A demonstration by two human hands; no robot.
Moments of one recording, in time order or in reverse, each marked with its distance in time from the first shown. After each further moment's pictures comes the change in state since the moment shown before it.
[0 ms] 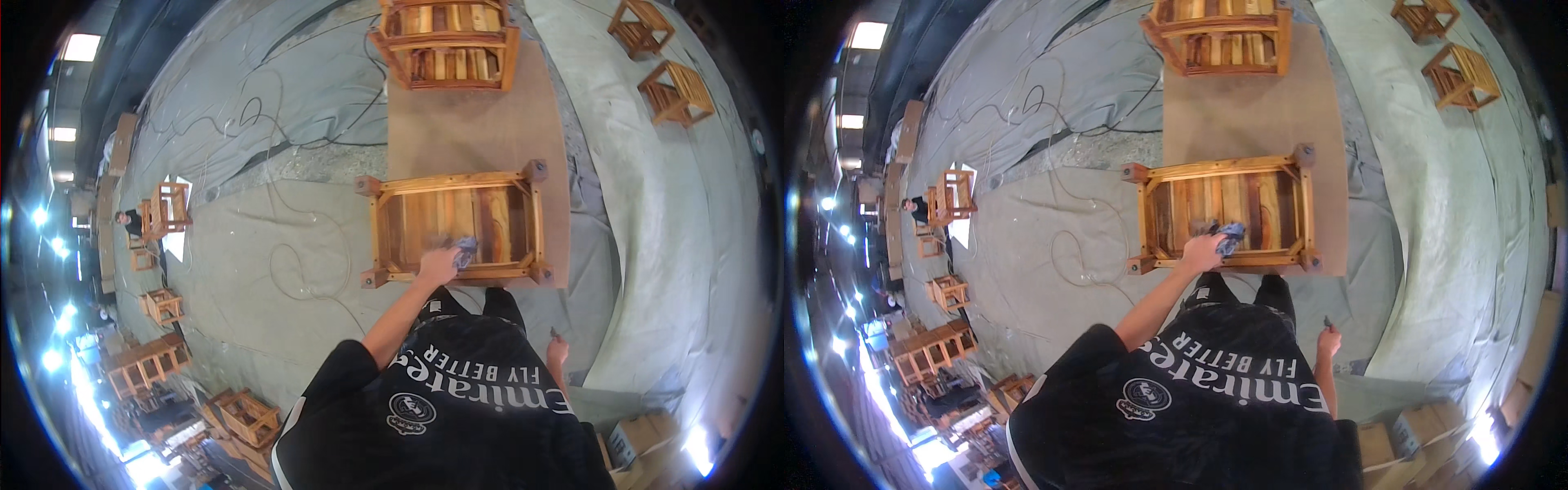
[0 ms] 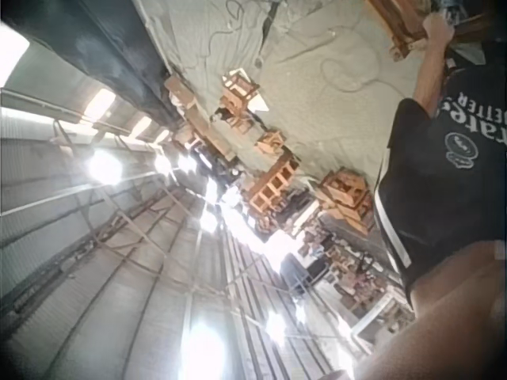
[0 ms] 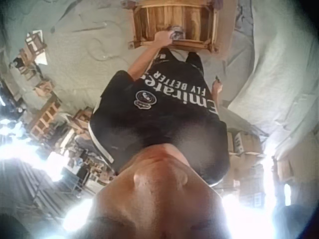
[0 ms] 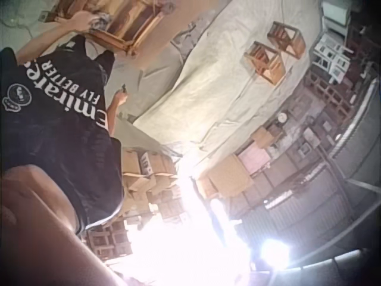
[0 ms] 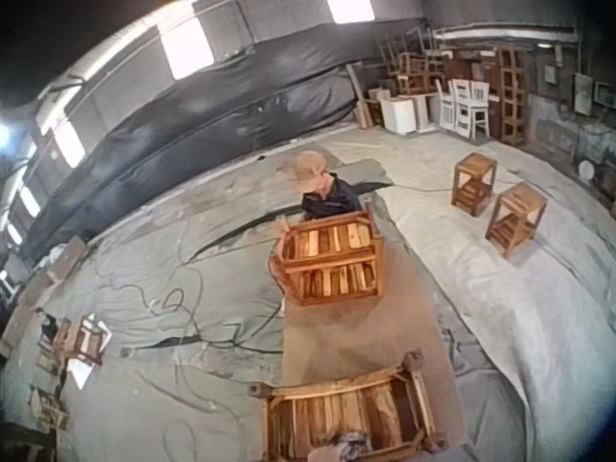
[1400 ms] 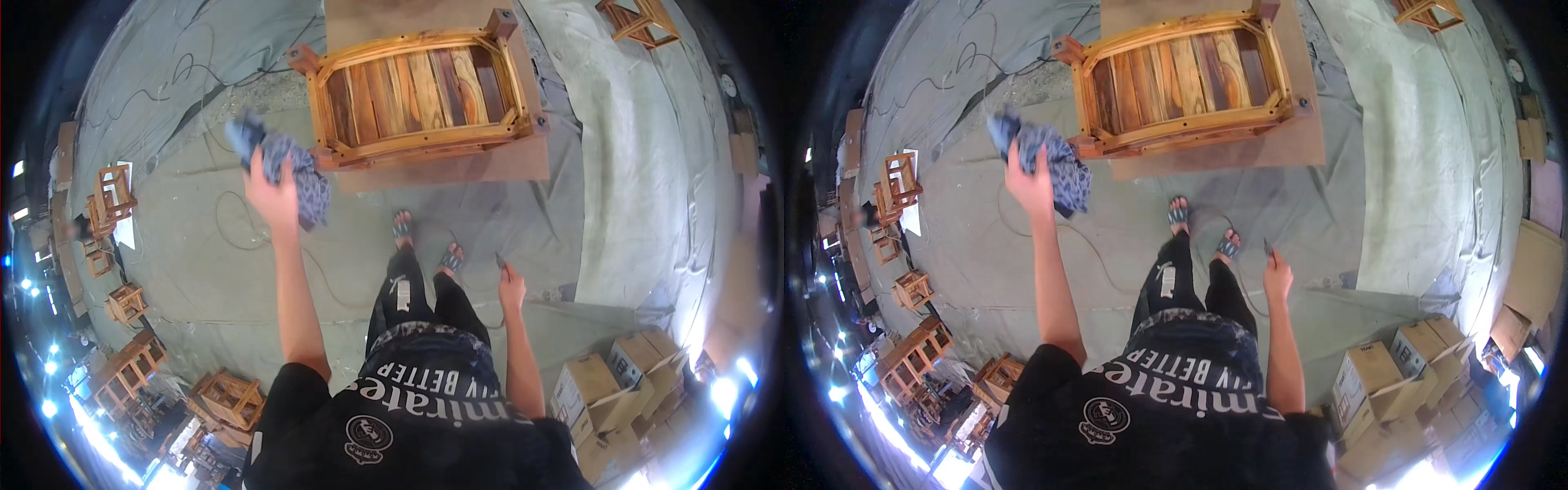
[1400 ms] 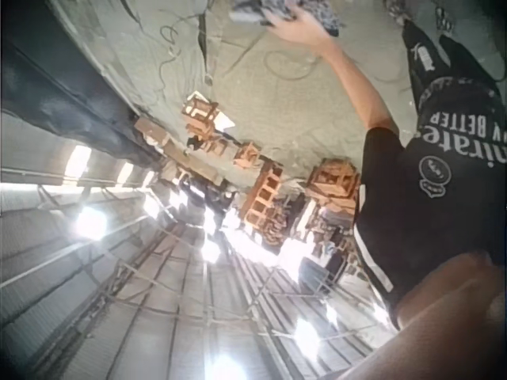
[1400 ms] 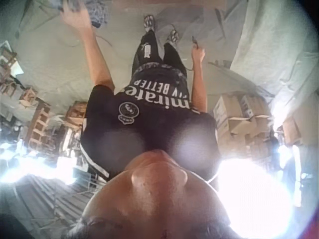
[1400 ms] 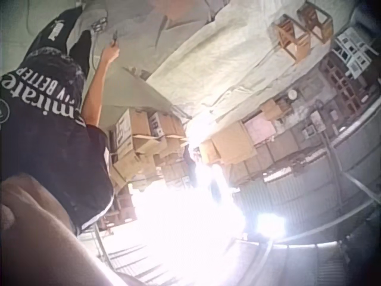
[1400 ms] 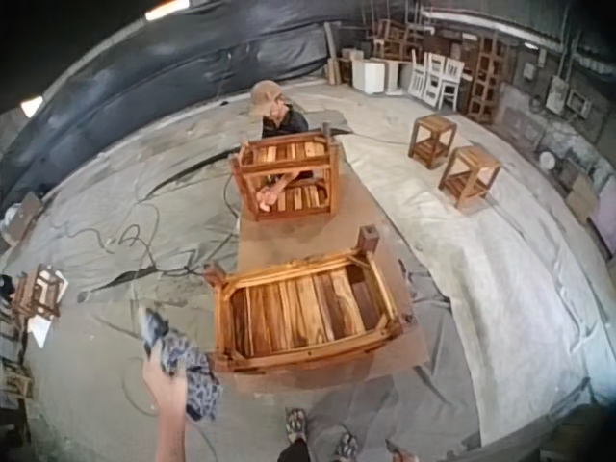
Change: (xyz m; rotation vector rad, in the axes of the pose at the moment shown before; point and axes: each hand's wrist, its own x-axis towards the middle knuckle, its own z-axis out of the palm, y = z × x) left_hand -0.184 -0.117 -0.031 -0.282 1.228 -0.092; right_hand -0.160 0.060 0.100 0.097 -0.018 -0.296
